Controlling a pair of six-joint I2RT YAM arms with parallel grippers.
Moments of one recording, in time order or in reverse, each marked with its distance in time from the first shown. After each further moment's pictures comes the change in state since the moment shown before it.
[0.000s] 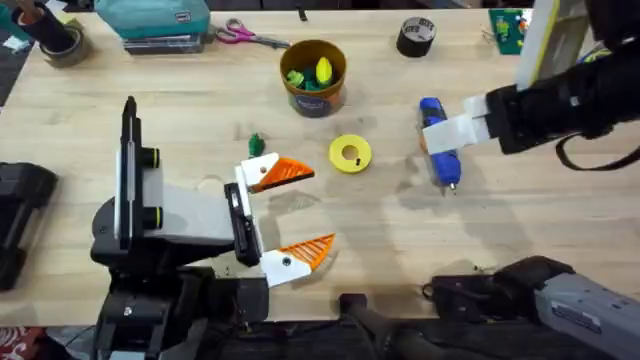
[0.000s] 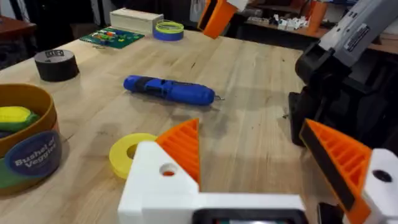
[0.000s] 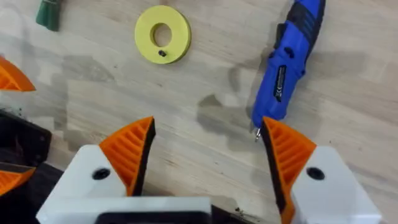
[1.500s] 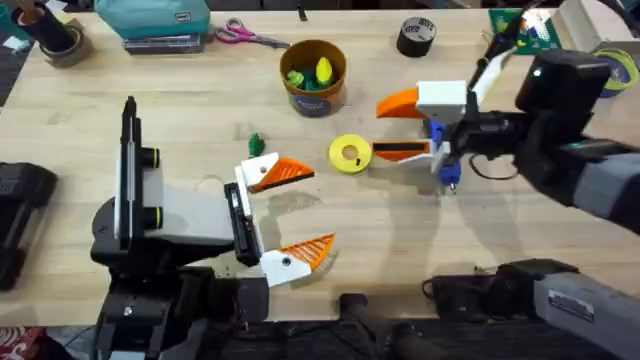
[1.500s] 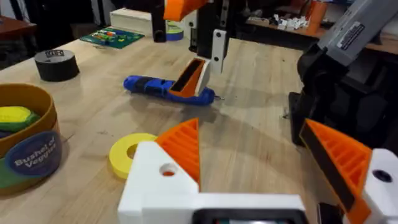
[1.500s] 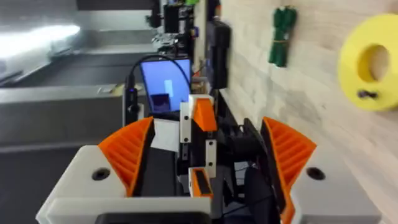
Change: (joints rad) left arm 0.000 0.000 0.000 0.000 0.000 0.000; right arm -0.221 0.086 -0.742 1.509 -1.134 1.024
